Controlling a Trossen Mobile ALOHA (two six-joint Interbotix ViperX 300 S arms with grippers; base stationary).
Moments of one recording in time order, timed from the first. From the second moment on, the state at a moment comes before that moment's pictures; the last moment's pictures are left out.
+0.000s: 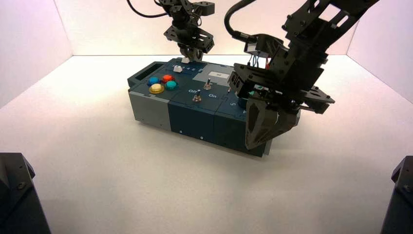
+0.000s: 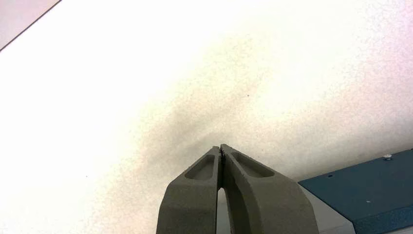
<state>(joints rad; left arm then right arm) -0.45 0.65 -0.01 -0.15 0.47 0.38 0.81 -0.09 1.04 0.59 0.48 0.06</state>
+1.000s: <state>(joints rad) -0.42 0.65 -0.01 -0.15 0.49 0.39 0.72 -0.07 1.03 0.57 0.42 0.07</state>
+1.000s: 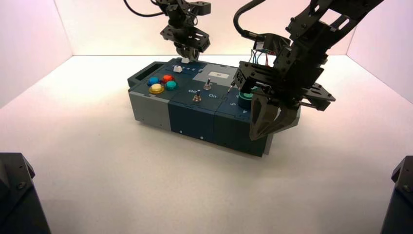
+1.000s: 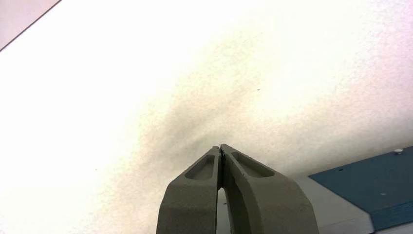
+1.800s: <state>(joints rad) -0.39 0.63 0.04 -0.15 0.50 0.42 0.65 -0.05 1.02 0.55 0.42 0.07</state>
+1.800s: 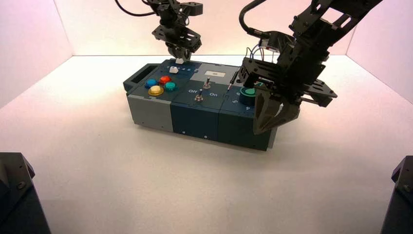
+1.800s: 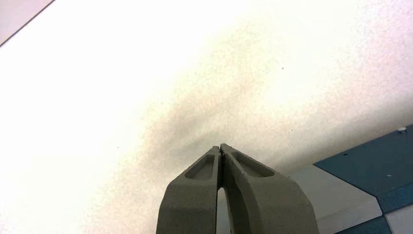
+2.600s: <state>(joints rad) -0.39 0.55 0.18 -0.15 0.50 0.43 0.58 0.04 0.96 0.48 0.42 0.07</state>
